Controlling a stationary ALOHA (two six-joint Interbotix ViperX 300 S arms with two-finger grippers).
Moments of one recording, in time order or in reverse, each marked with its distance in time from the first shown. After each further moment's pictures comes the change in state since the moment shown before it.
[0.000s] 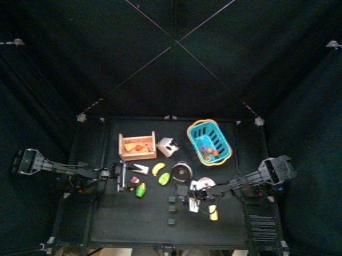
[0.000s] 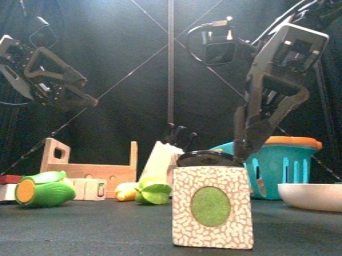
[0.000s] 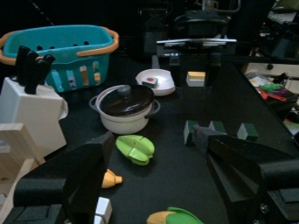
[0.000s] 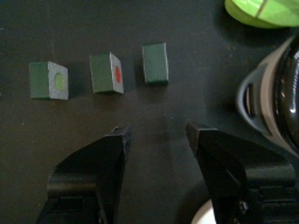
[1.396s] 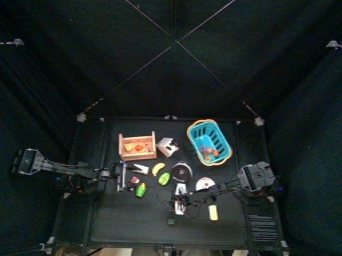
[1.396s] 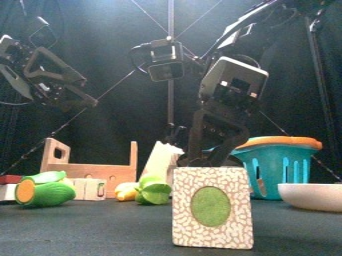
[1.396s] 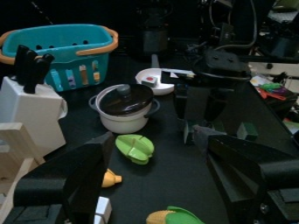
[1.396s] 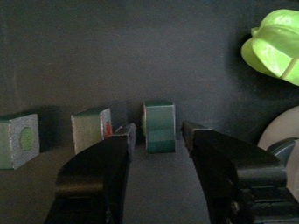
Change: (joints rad) left arm 0.000 0.000 0.000 0.000 0.000 0.000; right arm -0.031 0.202 -0.187 -0.052 0.058 -0.008
